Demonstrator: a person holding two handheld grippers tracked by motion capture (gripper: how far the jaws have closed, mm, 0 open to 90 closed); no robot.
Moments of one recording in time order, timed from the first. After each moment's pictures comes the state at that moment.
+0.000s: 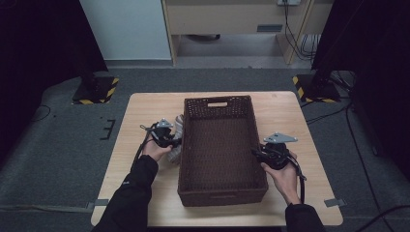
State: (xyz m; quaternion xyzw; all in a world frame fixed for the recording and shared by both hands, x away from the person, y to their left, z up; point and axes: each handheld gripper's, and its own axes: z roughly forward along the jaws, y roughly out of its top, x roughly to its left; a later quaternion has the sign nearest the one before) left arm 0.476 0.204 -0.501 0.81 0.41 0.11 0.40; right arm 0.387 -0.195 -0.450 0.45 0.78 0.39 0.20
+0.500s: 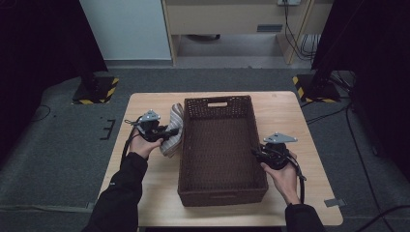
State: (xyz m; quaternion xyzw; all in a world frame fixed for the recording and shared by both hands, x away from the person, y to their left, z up) left arm 0.461 0.225 -0.443 0.79 0.38 0.12 0.46; right arm 0.387 -0.194 -0.450 0.45 0.78 0.39 0.20
